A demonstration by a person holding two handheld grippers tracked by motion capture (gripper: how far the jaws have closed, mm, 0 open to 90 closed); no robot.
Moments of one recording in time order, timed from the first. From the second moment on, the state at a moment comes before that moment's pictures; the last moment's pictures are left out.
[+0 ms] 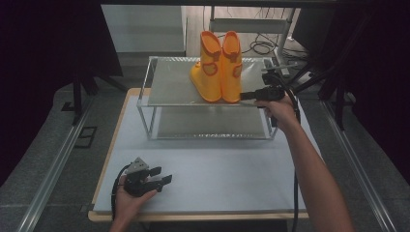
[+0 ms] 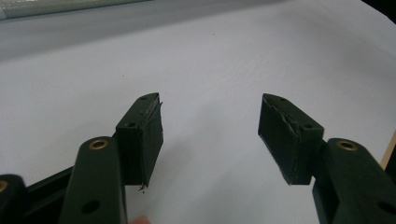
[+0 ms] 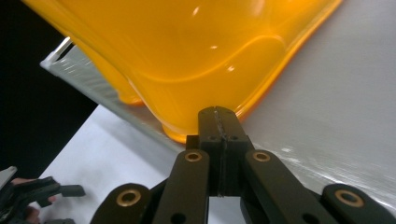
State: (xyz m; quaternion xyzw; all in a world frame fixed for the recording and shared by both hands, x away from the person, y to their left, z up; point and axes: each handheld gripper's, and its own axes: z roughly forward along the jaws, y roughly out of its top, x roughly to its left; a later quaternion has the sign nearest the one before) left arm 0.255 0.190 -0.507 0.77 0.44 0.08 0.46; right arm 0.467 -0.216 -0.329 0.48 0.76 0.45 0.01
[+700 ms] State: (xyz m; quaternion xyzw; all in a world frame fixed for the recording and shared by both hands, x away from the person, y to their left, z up) left arm 0.255 0.189 -0.507 0.77 0.44 0.08 0.45; right arm 0.466 -0.193 -0.332 0.45 0.76 0.46 0.00
